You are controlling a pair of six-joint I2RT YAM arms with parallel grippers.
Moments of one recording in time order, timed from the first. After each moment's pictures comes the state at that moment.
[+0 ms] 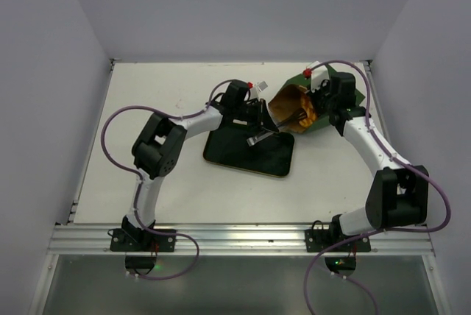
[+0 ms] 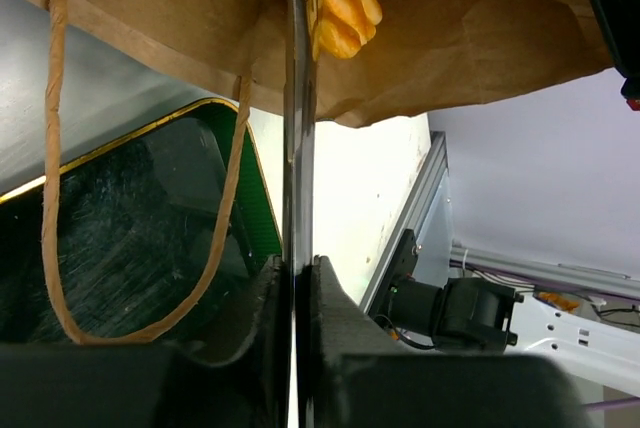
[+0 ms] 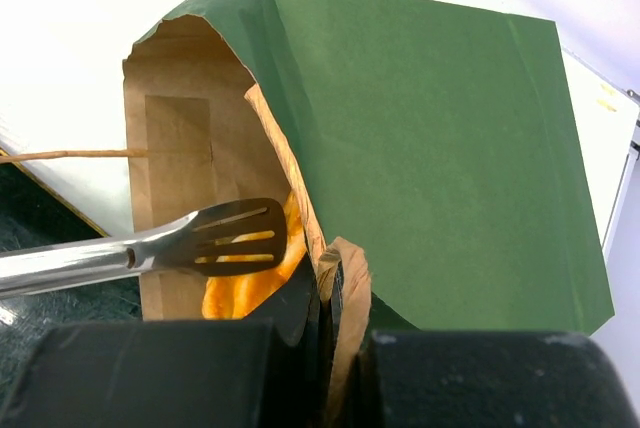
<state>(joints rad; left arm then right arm) -0.63 2.15 1.53 0.01 0.73 -0.80 0.11 1.45 1.08 -0.18 -0.12 -0.42</state>
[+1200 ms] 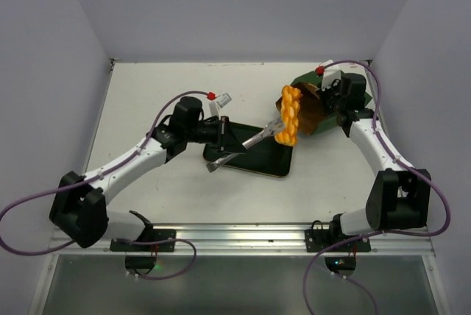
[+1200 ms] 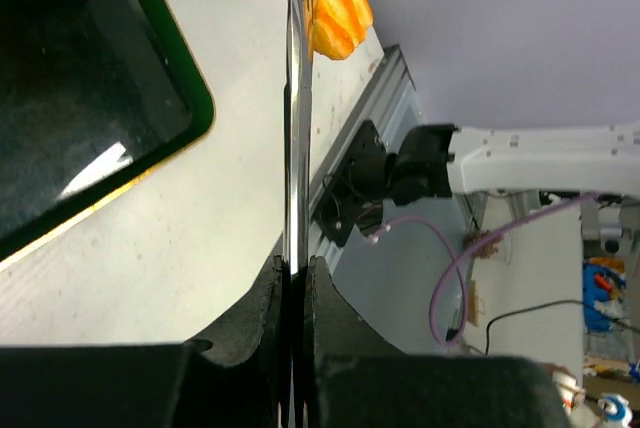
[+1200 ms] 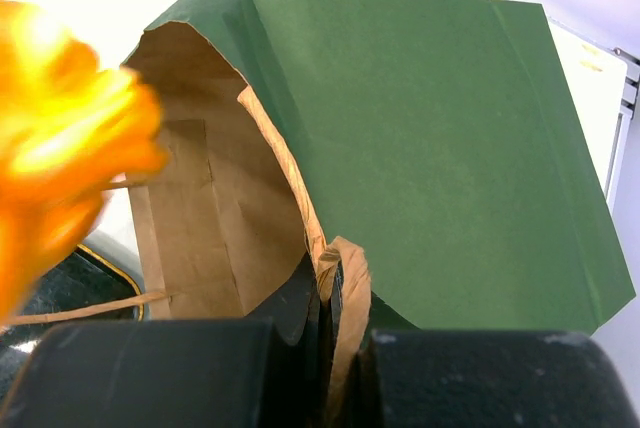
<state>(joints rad) -0.58 1.41 0.97 -0.09 0.75 -0.68 0.03 1.43 1.05 -0.15 -0.15 -0.35</state>
